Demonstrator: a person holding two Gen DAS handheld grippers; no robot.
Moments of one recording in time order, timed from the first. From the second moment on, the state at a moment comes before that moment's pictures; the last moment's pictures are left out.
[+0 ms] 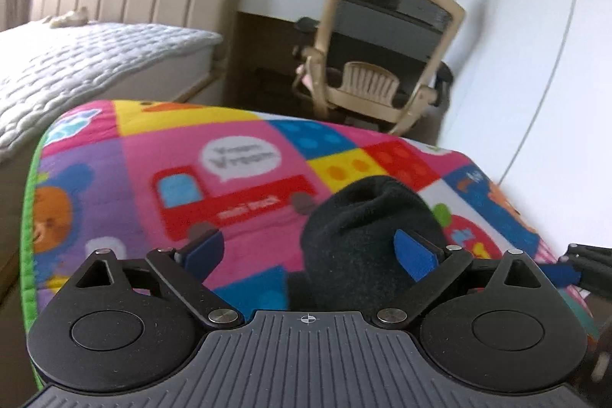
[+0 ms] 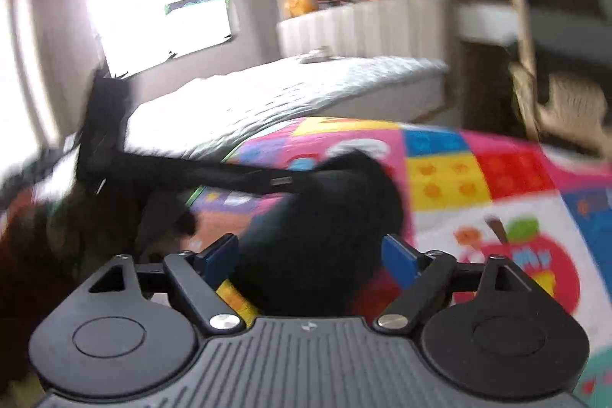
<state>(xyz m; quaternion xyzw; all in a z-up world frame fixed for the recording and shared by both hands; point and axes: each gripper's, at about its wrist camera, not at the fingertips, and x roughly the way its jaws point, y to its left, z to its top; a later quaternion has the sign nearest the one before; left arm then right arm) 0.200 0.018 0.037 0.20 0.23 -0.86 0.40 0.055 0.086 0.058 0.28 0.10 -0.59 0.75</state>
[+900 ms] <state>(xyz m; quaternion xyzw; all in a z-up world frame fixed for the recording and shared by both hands) 0.151 0.014 0.031 0.20 0.29 -0.87 0.35 -0.014 0.080 0.029 0.41 0.01 -0.58 0.70</state>
